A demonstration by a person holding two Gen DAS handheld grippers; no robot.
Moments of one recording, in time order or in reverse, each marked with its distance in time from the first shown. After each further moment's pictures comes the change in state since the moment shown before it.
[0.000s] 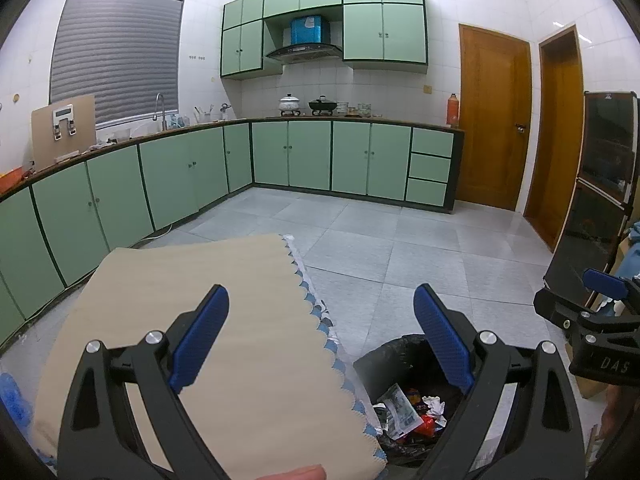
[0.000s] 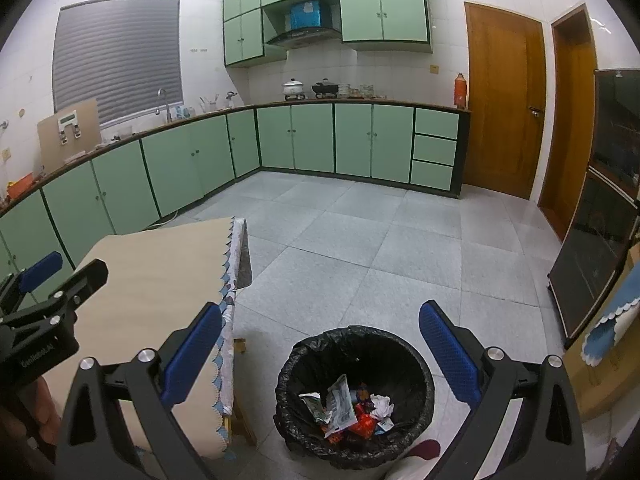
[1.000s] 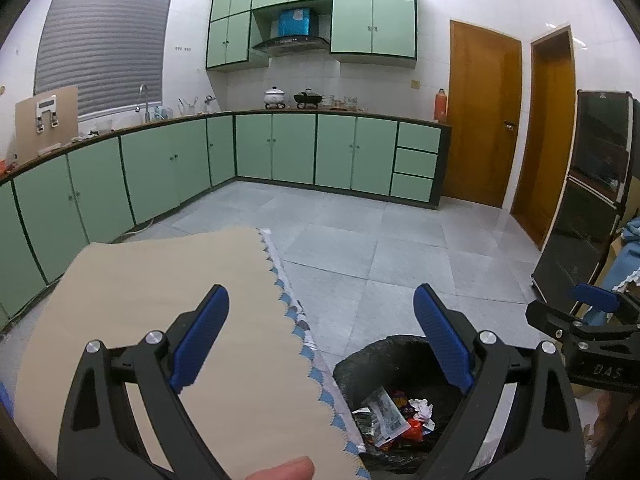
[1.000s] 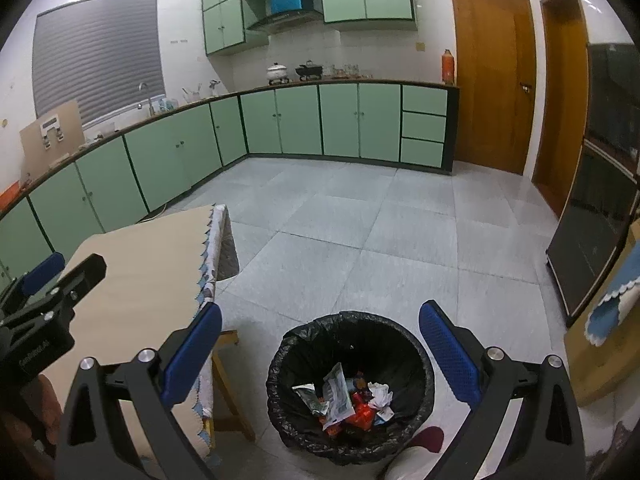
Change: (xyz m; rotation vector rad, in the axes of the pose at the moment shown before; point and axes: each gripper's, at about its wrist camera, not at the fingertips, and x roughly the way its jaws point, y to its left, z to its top) left arm 0.036 -0.013 -0.005 -0.005 0.018 -0.059; right arm 0.030 -0.018 0.000 0.045 0.056 -0.025
